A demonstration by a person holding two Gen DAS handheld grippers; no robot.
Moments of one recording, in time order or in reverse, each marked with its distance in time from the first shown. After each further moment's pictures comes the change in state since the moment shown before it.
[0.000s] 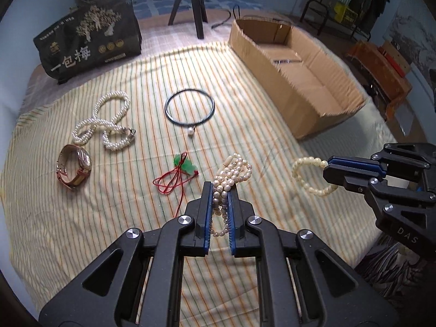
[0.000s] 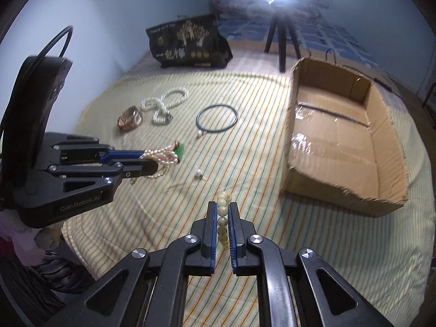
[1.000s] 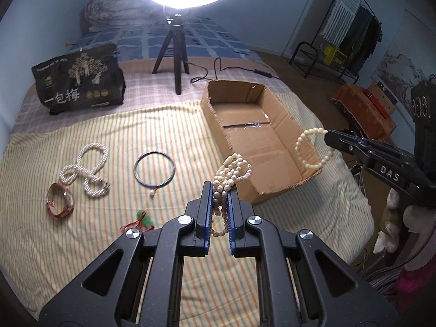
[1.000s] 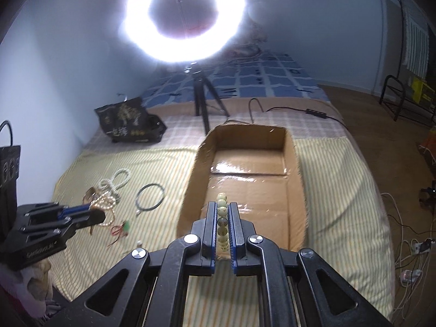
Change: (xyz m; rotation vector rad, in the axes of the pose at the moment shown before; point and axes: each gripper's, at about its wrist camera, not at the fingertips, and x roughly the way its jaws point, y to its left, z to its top) left arm -0.035 -0.041 0.064 -0.082 -0.185 -0.101; right arm -0.077 -0.100 0.045 0.175 -0.219 -0.151
